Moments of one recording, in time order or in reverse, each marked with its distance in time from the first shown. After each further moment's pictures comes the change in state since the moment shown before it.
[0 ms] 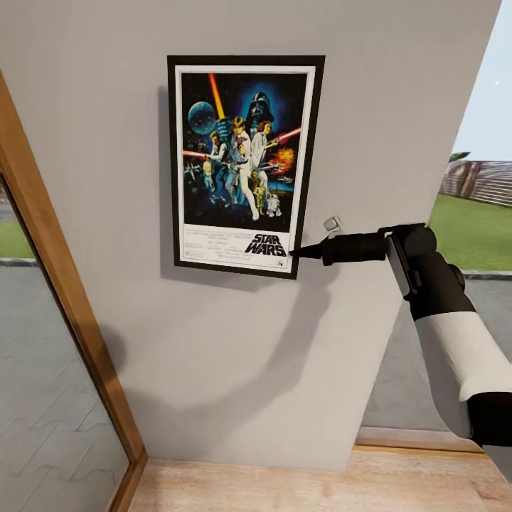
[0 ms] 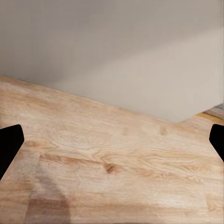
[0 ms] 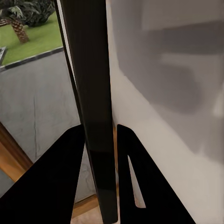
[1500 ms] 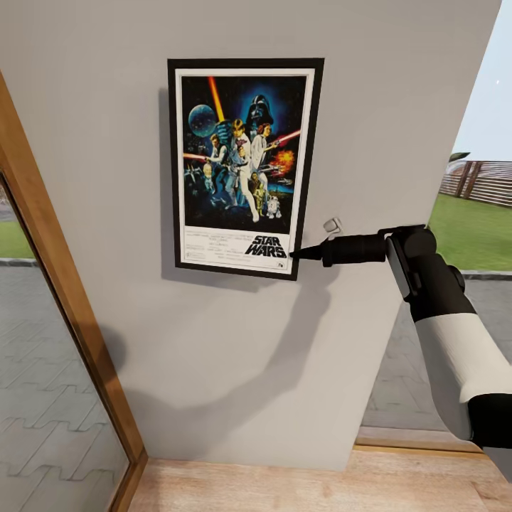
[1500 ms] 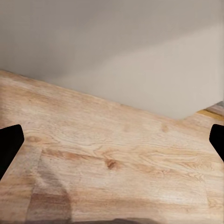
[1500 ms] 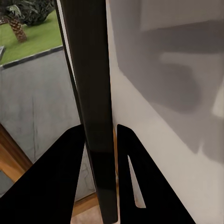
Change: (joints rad) left arm 0.016 0.002 0.000 -0.003 0.001 0.000 0.002; right arm 0.008 -0.002 0.002 -0.005 0.001 -0.003 -0.005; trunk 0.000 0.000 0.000
